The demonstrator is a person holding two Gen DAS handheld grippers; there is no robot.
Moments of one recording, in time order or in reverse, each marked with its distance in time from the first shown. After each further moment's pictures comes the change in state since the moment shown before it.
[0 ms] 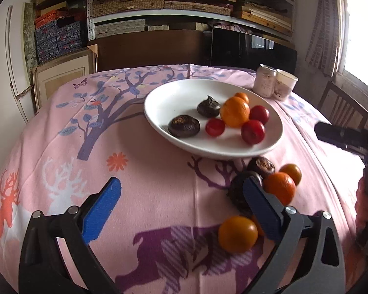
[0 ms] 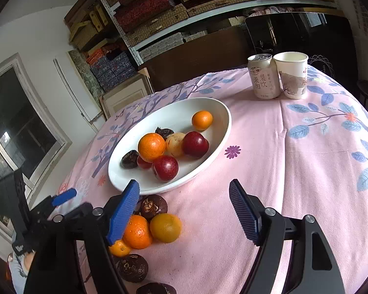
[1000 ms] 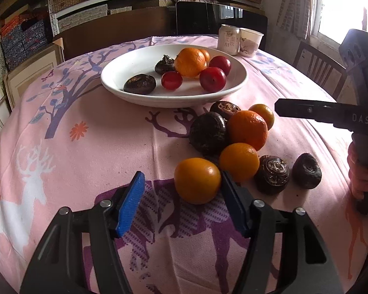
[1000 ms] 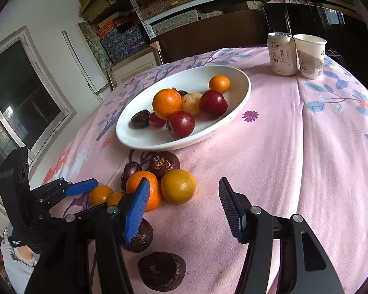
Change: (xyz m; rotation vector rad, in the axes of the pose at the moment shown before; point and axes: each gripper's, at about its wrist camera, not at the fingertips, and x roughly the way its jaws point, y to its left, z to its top) left arm 0.007 -0.028 -0.034 0.142 0.137 -0.116; right arm 0.014 0.020 -0.033 -0.099 0.155 0.023
